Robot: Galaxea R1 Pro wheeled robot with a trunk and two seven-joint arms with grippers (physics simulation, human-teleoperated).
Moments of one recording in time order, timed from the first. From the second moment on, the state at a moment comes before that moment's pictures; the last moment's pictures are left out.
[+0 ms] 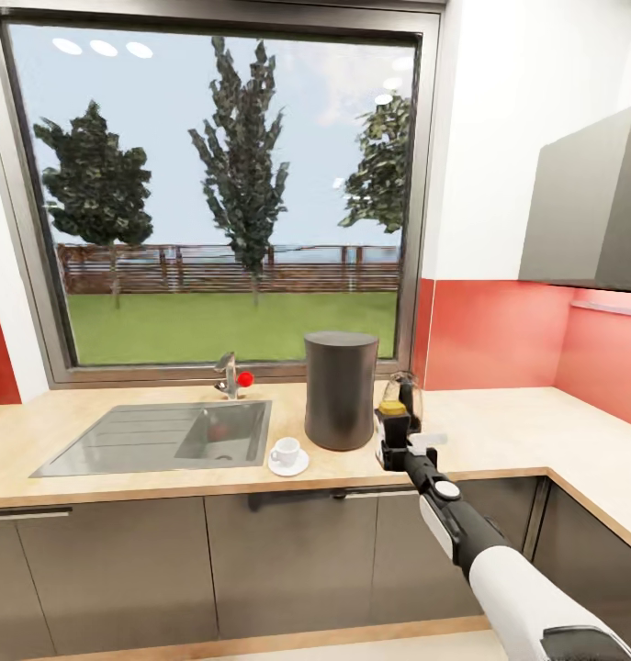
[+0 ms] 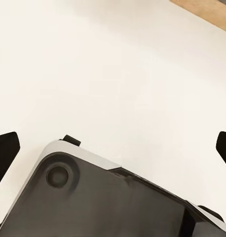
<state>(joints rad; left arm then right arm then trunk) -0.03 -0.07 0.00 -0.03 0.50 -0.41 0.00 -0.74 0.01 0.06 -0.49 -0.04 -0.13 0.01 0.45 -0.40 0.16</state>
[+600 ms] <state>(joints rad) -0.03 -0.07 0.00 -0.03 0.50 -0.41 0.00 -0.74 0.01 0.05 -0.45 -0.05 -0.18 0.01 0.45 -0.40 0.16</state>
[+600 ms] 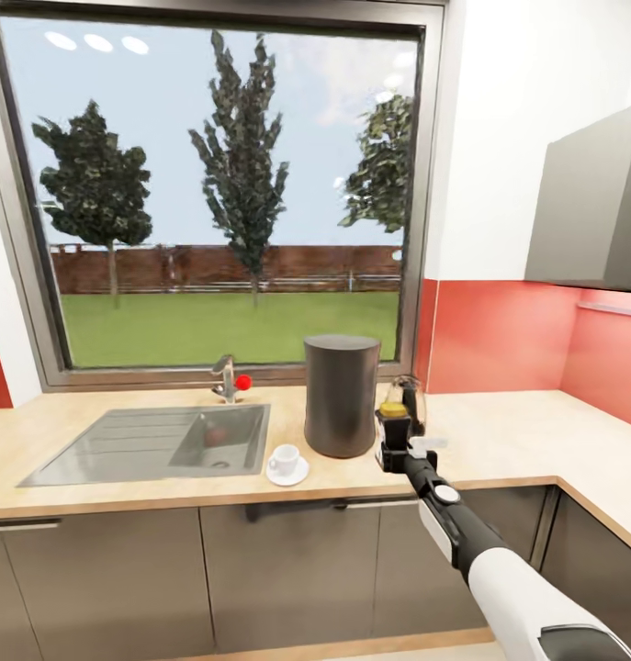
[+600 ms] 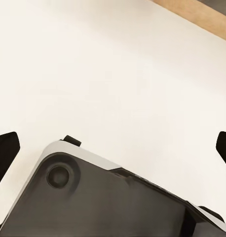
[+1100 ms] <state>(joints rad) -0.03 -0.07 0.00 -0.03 0.50 -0.41 0.00 -0.74 0.02 0.05 -0.40 -0.05 -0.21 -0.03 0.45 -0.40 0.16</state>
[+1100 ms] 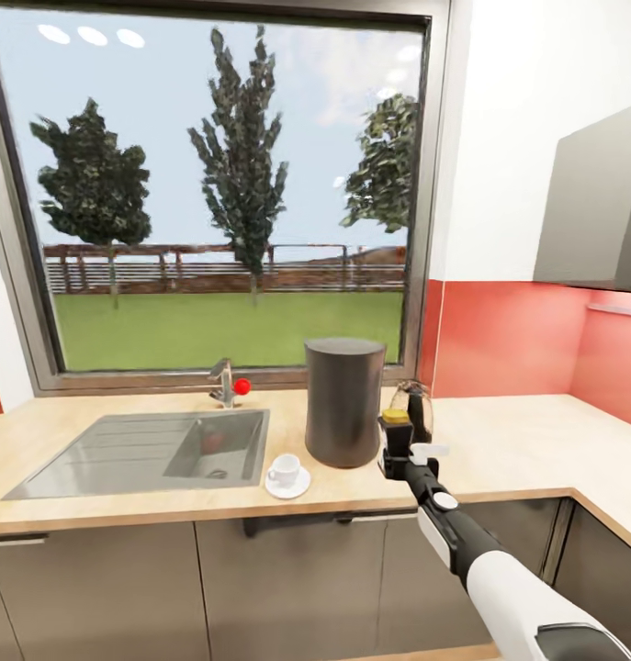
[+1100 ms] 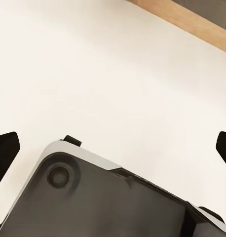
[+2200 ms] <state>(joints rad) -0.03 -0.07 0.00 -0.03 0.51 -0.41 0.00 -0.74 0.01 0.05 -0.38 -0.04 -0.24 -0.03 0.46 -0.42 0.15</state>
